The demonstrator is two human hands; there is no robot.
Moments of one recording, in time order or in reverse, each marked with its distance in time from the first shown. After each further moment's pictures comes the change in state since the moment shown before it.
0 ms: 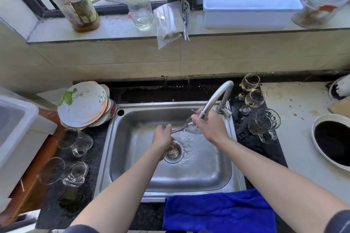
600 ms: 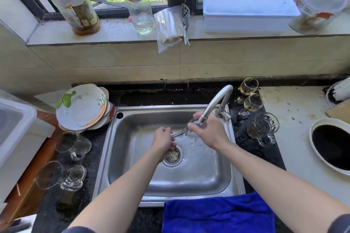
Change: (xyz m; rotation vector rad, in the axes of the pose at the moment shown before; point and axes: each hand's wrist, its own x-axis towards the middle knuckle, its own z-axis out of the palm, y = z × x) left_hand 0.003 0.007 0.002 0.021 -0.008 0.011; right_hand 0.003 0.005 0.001 -0.024 -0.043 -0.044
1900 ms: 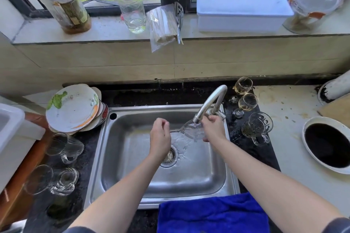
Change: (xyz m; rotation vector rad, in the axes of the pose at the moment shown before) left_hand 0.000 -0.007 0.006 0.359 0.218 0.631; right_hand 0.004 0.001 -0.008 0.496 0.131 0.482
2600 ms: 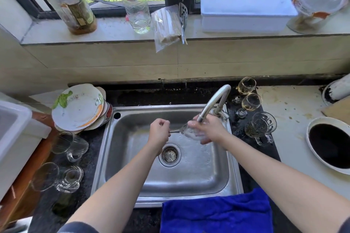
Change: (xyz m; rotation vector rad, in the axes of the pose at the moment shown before) left_hand 0.021 0.004 -0.010 -0.365 -0.119 -0.422; right_hand -0.016 -0.017 -0.007 -0.097 -0.358 -0.158
